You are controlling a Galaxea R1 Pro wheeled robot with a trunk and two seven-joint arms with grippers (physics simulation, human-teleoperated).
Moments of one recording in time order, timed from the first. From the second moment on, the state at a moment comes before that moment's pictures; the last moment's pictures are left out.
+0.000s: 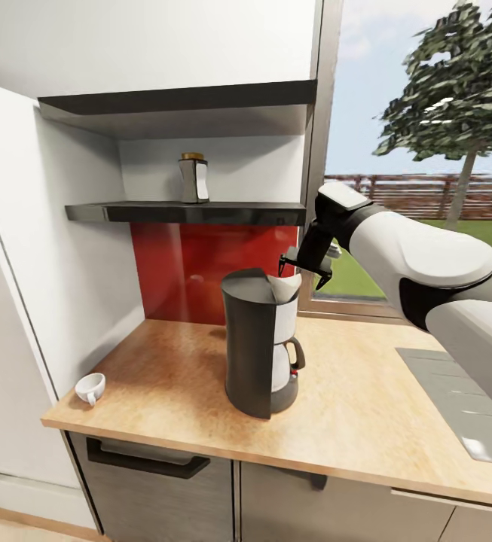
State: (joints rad) left arm 0.00 0.09 0.06 0.03 0.00 -0.08 0.02; right arm -1.81 0.15 -1.11 -0.02 -0.09 1.04 -1.05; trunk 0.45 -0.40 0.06
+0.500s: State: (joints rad) left arm 0.00 0.09 0.06 0.03 0.00 -0.08 0.02; right arm -1.81 0.15 -1.11 -0.02 -0.09 1.04 -1.05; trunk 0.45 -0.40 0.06
